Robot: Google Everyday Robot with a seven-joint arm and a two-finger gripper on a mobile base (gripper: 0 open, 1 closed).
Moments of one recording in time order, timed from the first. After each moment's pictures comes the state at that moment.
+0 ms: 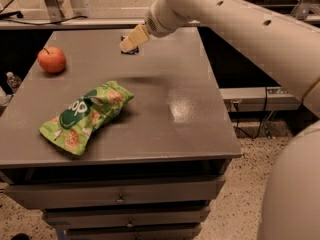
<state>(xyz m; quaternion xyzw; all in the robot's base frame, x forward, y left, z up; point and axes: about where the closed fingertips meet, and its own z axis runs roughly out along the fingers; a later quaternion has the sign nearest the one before) 0.755 0.031 0.923 -0.36 0.83 0.09 0.42</state>
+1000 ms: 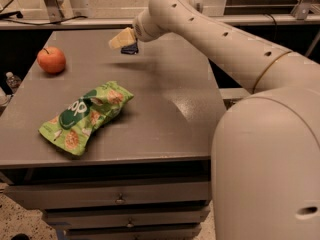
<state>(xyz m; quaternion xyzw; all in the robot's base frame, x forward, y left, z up) 0.826 0.079 0.880 -0.31 0.83 0.14 0.44</state>
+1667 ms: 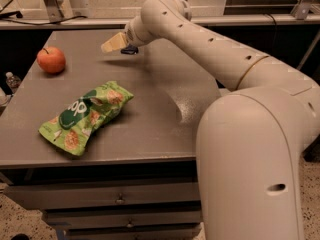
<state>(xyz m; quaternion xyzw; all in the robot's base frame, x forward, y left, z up) 0.842 0.114 0.856 -0.31 0.83 0.17 0.44</state>
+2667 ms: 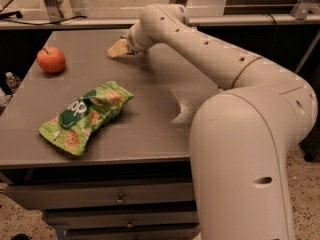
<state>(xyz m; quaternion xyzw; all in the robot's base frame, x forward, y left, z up) 0.849 0.109 0.827 -0.31 0.84 0.16 0.42</state>
